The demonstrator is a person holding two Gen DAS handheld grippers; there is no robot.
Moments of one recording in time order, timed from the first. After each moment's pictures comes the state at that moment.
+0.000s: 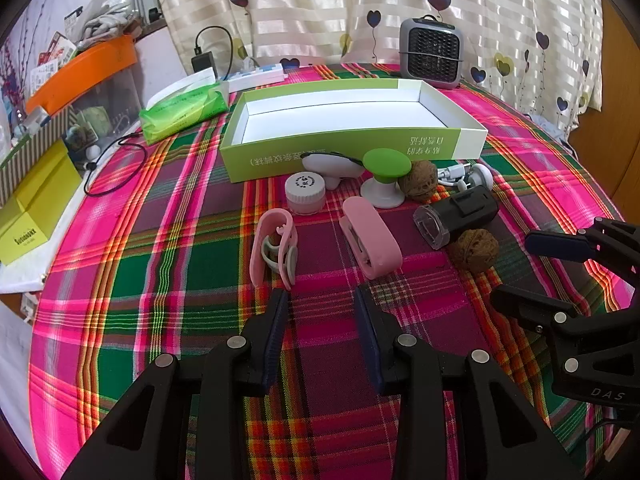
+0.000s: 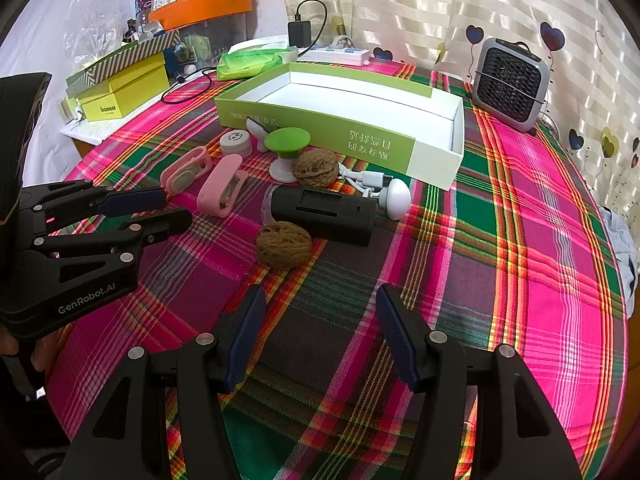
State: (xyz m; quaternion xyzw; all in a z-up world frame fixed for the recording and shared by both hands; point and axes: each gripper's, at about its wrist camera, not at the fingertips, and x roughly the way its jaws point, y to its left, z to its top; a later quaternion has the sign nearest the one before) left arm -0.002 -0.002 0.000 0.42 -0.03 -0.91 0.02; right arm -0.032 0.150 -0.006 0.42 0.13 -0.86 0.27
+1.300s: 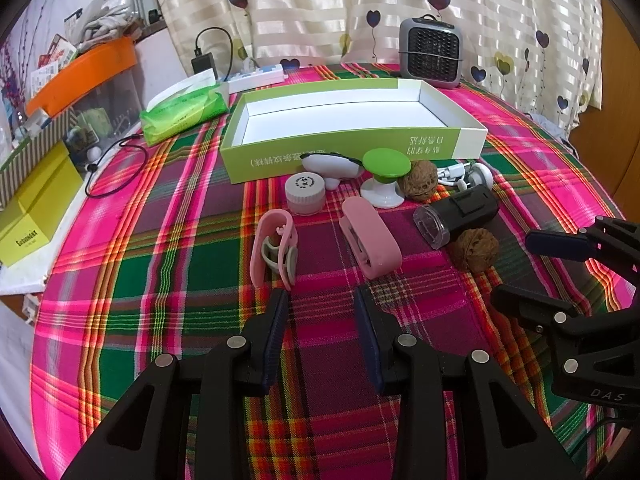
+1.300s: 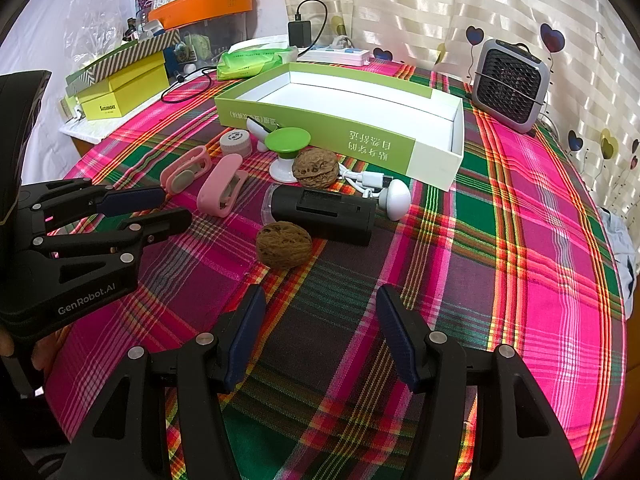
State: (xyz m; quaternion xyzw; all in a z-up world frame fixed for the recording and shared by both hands) left arm 0.000 0.004 0.001 0.42 -0.03 -0.91 0.02; right arm -0.032 0.149 -0.006 0.42 0.13 -0.86 0.27
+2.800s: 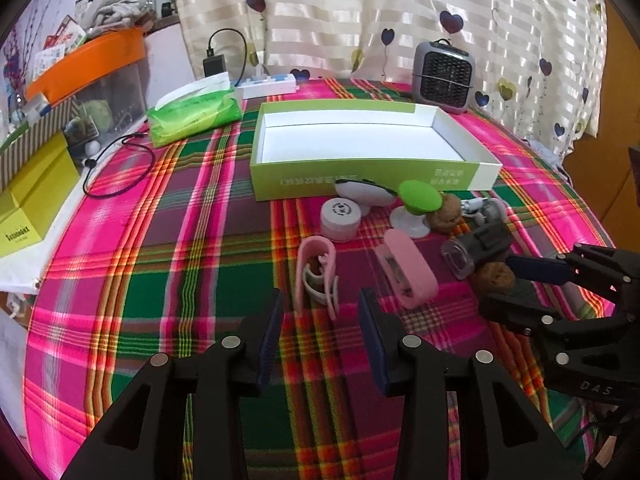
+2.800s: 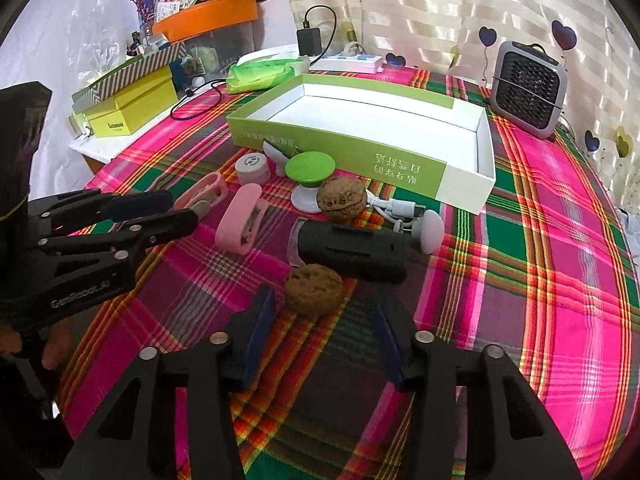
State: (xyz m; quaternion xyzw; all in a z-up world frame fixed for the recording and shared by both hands) left arm -0.011 -0.031 0.009 0.40 0.01 -0.92 0.00; right arm -0.047 0.130 -0.002 0.42 0.10 -0.86 0.29
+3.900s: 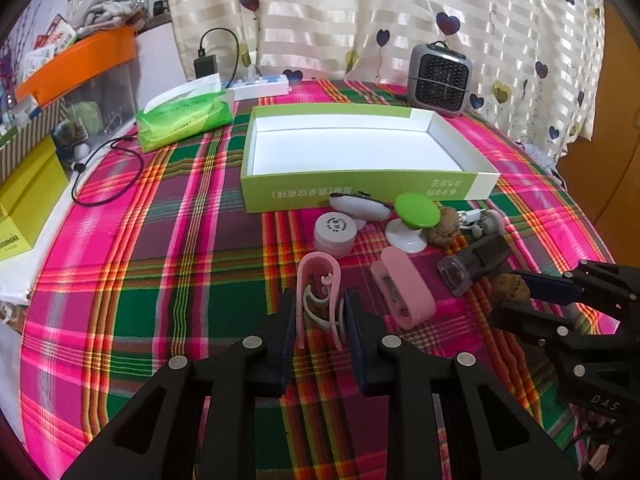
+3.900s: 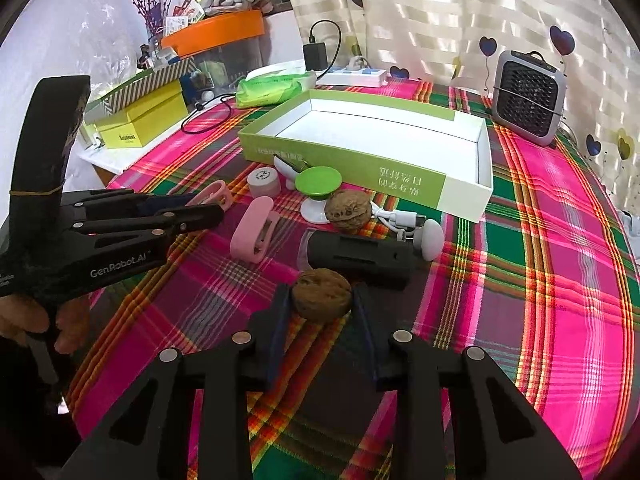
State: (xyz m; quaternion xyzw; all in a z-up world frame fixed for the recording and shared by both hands) left arm -0.021 -0.029 0.014 0.40 0.02 -0.91 -0.01; right arm -0.037 0.137 0.006 0.39 0.08 -0.86 0.31
